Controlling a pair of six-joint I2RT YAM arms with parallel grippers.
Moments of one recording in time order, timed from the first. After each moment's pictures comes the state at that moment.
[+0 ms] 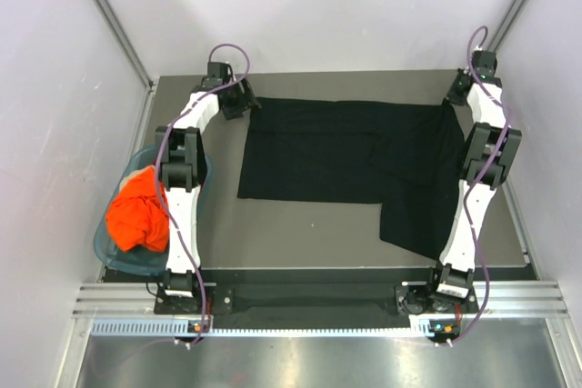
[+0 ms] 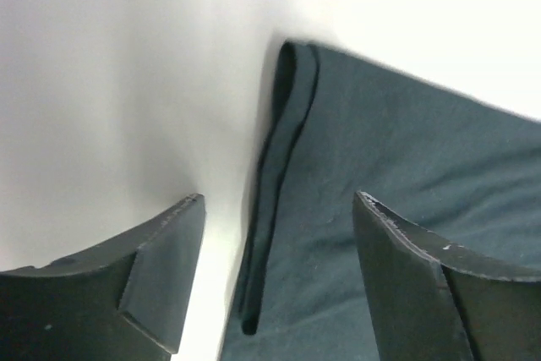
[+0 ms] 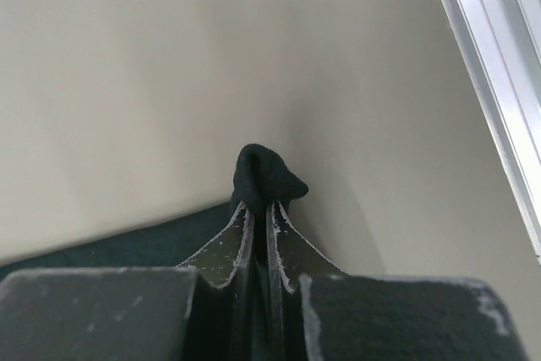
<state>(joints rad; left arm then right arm) -0.08 2.45 2.09 -0.46 0.24 -0.48 -0.26 2.51 2.27 -0.55 -0.07 0.23</state>
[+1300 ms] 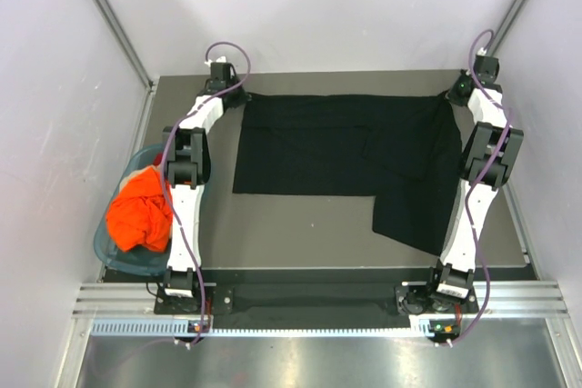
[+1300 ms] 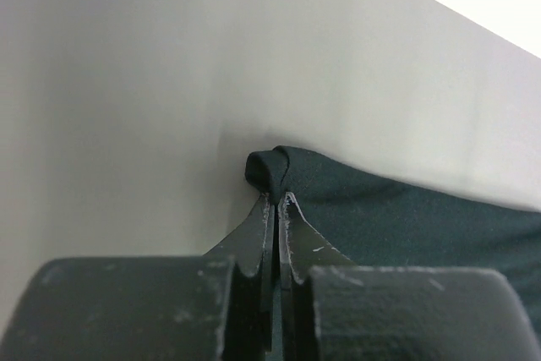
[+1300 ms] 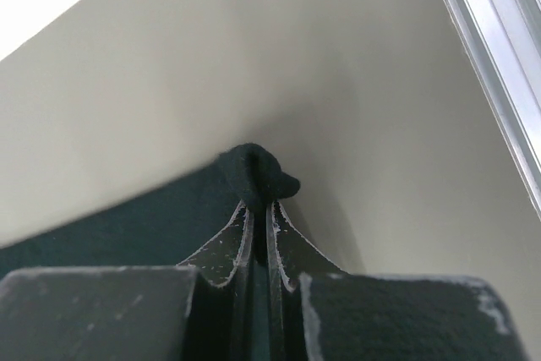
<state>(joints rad) -0.08 2.57 2.17 -0.23 0.12 -0.55 -0.28 2.50 2.19 -0.39 -0.14 0.29</state>
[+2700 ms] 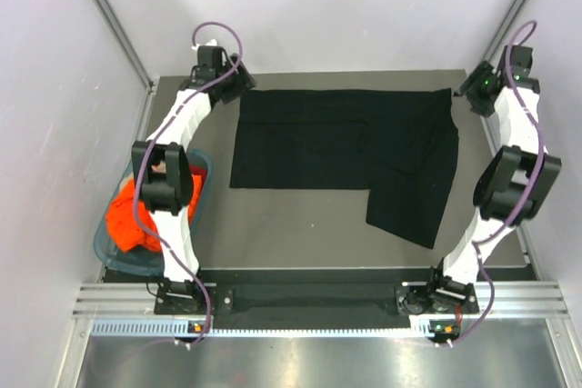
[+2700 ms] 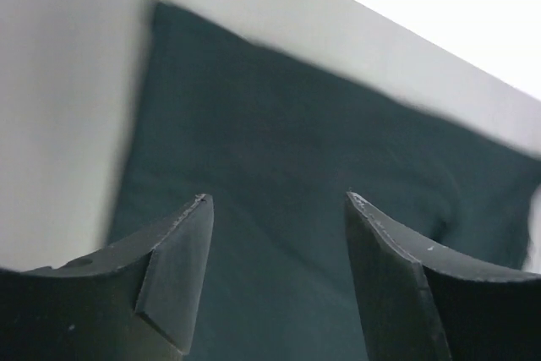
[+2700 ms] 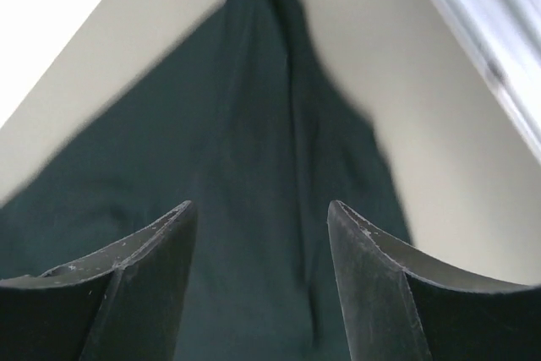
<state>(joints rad) -0.11 2.10 1.88 -0.37 0.12 -0.62 -0.31 2.00 1.86 -0.65 -0.12 0.45</state>
